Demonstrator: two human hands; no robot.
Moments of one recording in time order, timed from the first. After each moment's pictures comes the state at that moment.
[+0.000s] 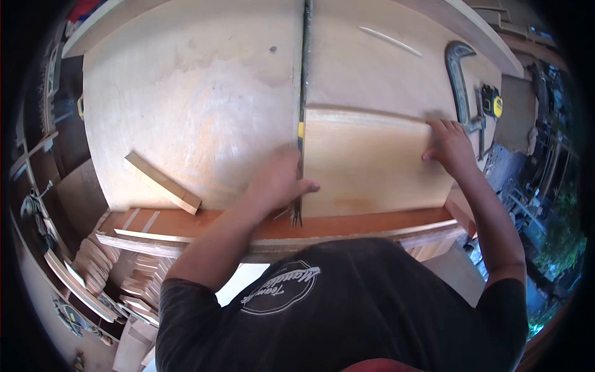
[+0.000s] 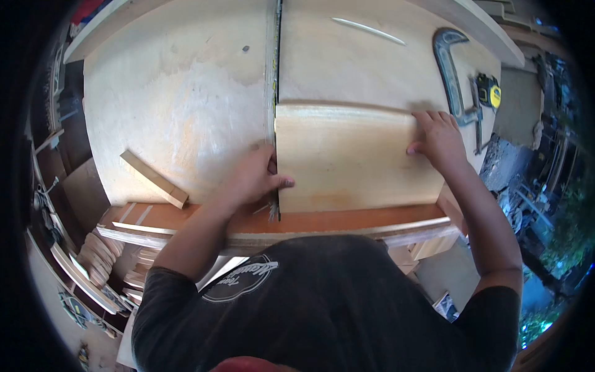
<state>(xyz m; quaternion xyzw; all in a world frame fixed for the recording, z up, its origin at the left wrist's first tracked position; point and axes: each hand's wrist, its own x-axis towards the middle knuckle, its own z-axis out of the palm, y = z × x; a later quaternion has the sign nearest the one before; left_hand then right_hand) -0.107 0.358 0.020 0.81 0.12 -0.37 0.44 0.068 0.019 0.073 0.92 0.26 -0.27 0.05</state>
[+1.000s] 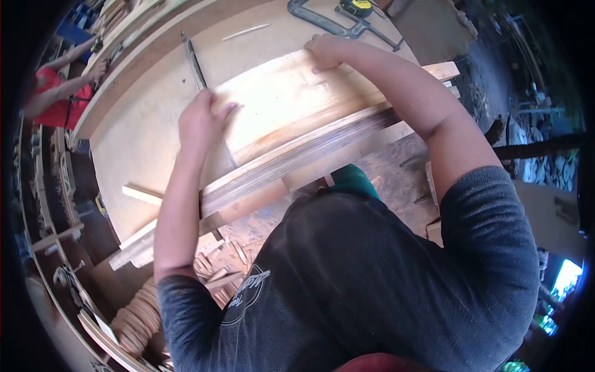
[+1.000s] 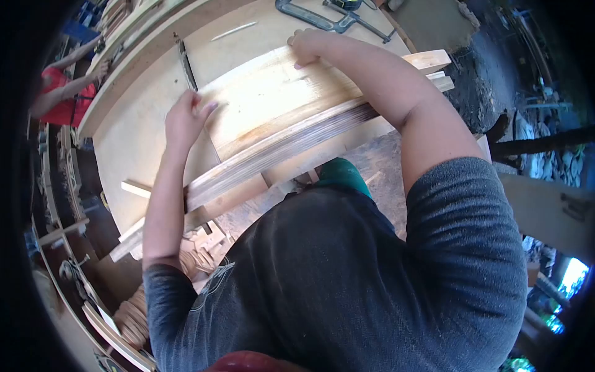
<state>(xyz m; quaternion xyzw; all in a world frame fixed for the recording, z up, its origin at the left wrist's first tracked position) -0.100 0.312 0.083 0.99 -0.05 0.01 0.16 0.043 0.001 0.066 0.94 0.25 -0.22 0.06</state>
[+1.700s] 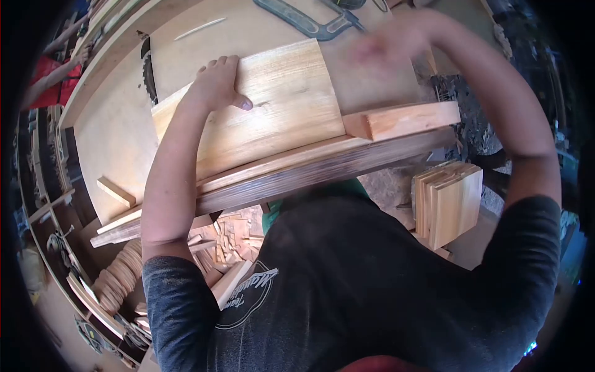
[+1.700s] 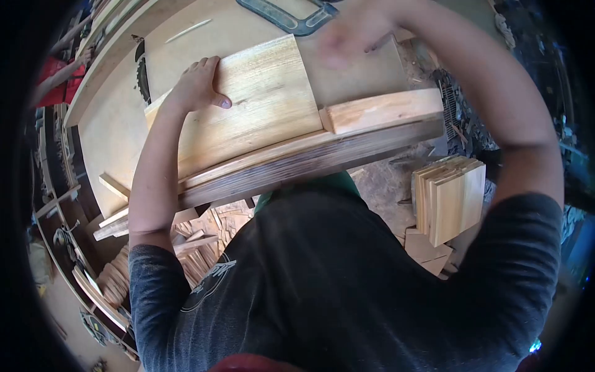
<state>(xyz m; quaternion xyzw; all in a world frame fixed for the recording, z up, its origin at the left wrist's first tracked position) 0.015 0.141 0.057 0.97 -0.10 -0.21 0.04 0.126 -0.184 0.131 0.70 0.33 -0.63 -0.04</state>
